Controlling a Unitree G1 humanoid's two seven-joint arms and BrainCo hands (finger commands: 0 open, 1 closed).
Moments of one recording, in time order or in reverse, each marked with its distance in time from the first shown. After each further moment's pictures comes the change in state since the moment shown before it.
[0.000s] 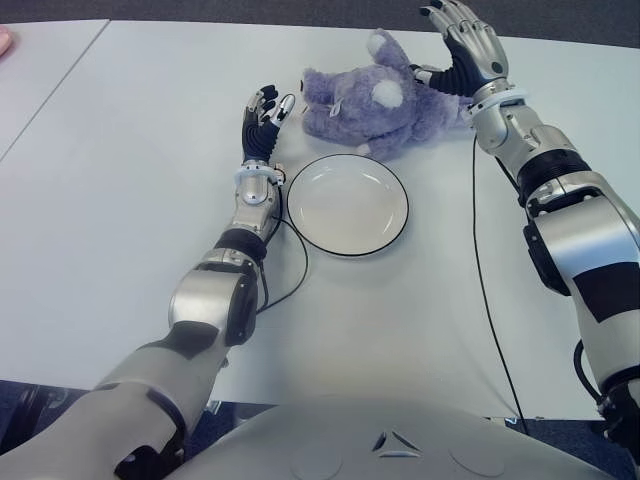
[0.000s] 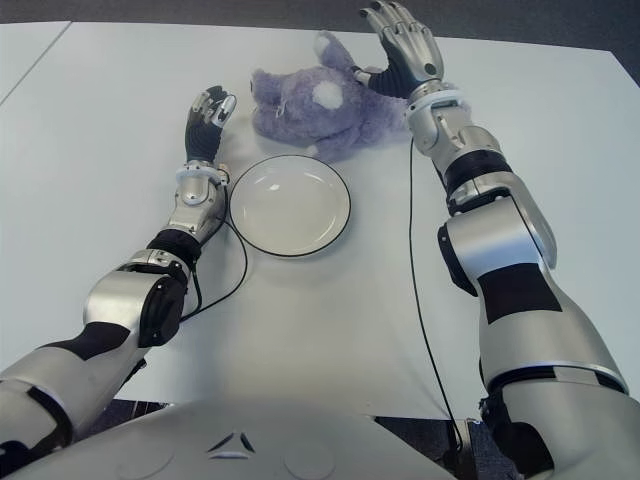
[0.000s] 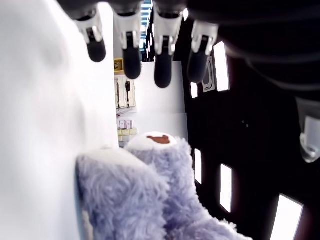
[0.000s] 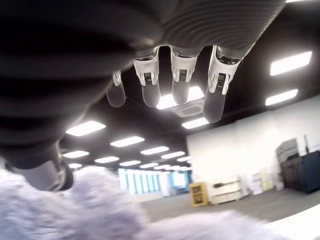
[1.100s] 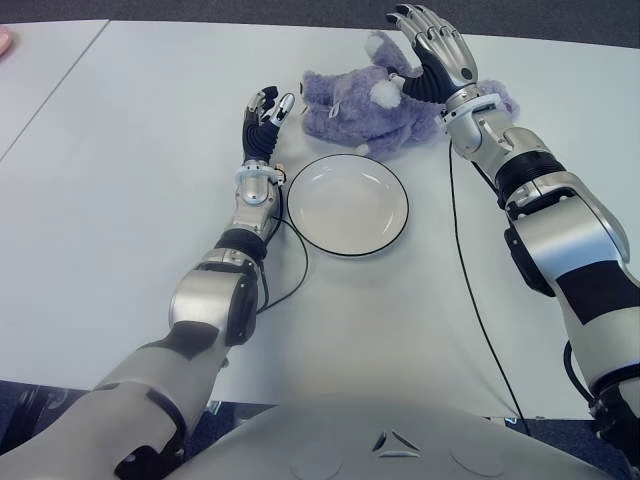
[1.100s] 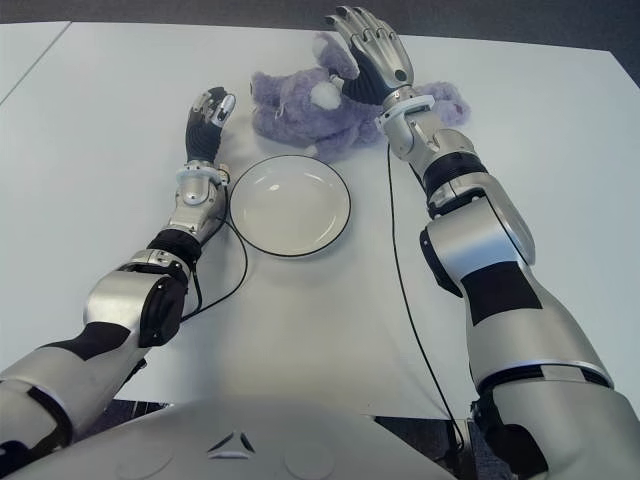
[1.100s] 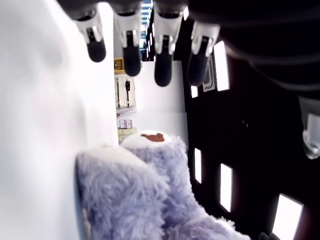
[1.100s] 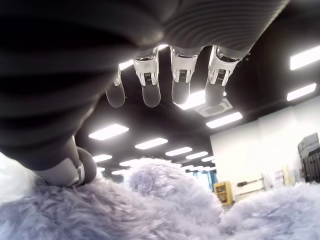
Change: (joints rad) left arm 0.000 -0.001 -0.001 0.000 0.000 0.000 0.000; right arm -0.004 0.052 0.045 0.000 -0.008 -0.033 -0.045
